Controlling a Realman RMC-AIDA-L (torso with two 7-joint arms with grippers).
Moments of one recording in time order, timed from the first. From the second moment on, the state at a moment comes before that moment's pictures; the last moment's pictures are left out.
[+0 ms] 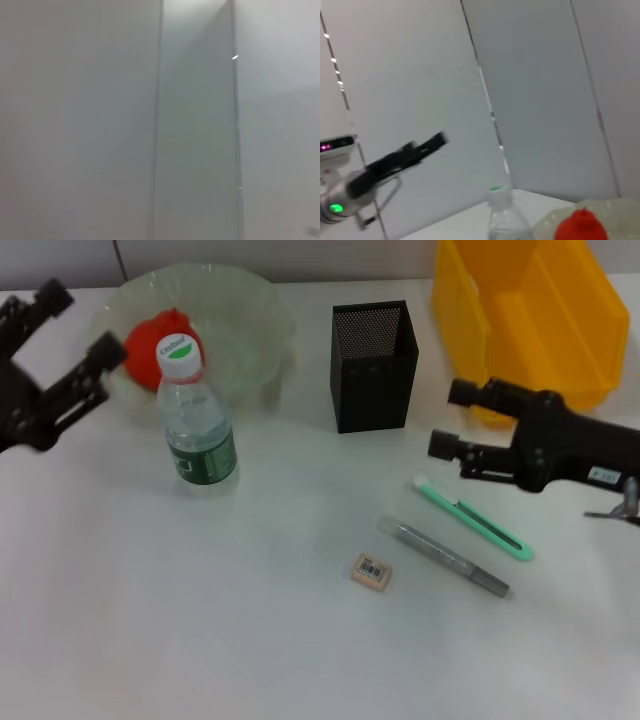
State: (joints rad) left arm -0.27 -2.03 0.85 0.47 1.20 1.76 -0.89; right arm 0.47 2.07 -0.68 -0.51 -1.77 -1.67 1.22
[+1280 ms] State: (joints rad) left arm -0.35 -1.99 0.87 0.50 1.77 1.73 -1.02; right arm 0.80 2.09 -1.55 -1.15 -2.70 -1.49 2.63
